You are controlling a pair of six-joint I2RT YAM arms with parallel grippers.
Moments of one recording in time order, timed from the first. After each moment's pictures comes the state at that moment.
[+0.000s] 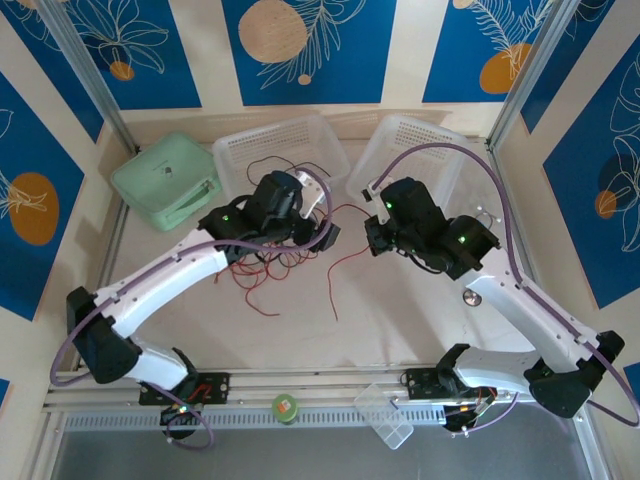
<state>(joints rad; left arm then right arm) -0.83 1.45 1.39 -0.60 -0.02 -0.11 0.73 1.15 1.34 -0.95 0.21 0.14</state>
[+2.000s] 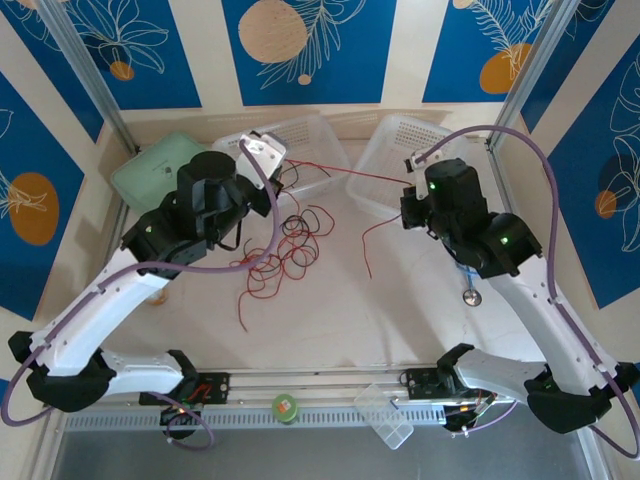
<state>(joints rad) -0.84 1.22 1.63 -0.59 -0.38 0.25 0.57 1.08 1.50 -0.95 0.34 0.06</state>
